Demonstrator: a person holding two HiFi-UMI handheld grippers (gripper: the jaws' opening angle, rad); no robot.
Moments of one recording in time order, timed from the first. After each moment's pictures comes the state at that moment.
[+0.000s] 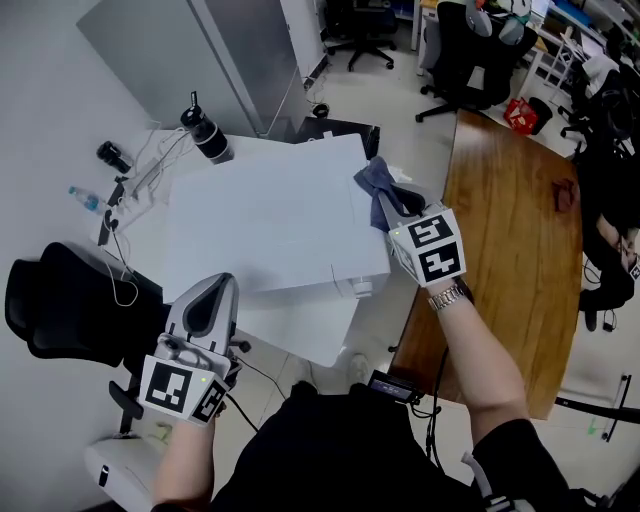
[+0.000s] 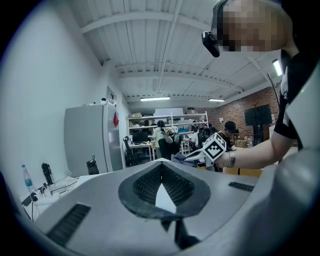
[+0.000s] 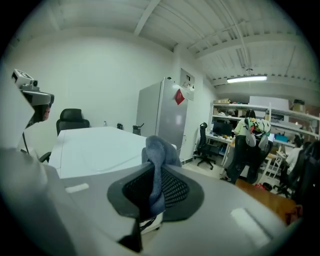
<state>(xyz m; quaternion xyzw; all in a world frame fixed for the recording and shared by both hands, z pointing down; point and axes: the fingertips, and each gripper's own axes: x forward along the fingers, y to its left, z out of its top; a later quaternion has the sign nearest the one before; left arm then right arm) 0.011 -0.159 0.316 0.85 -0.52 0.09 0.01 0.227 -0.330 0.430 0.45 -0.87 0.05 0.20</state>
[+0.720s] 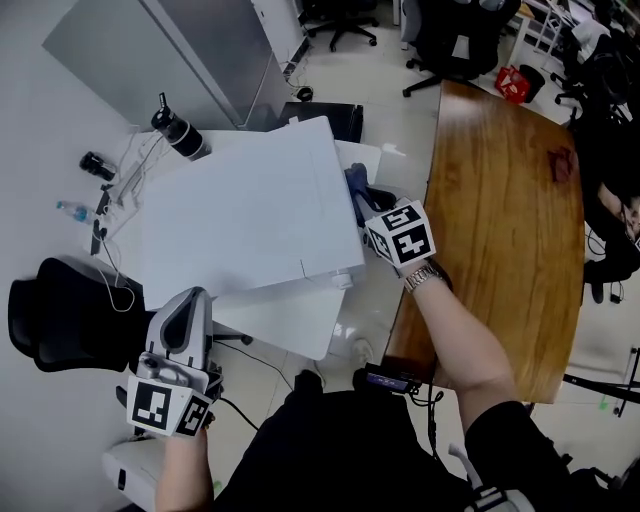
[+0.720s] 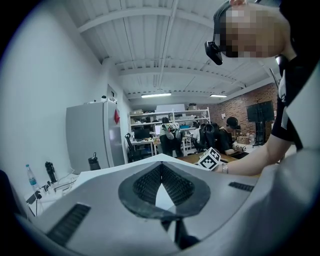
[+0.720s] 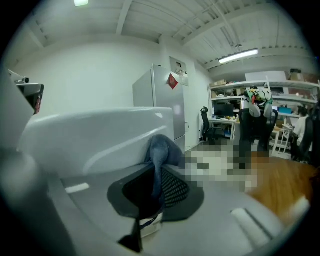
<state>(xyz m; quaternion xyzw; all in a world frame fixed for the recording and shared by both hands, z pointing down) 0.023 -0.153 0.329 0.84 -0.53 0.12 0.02 0.237 -0.345 0.536 0.43 -0.87 0.15 0.18</state>
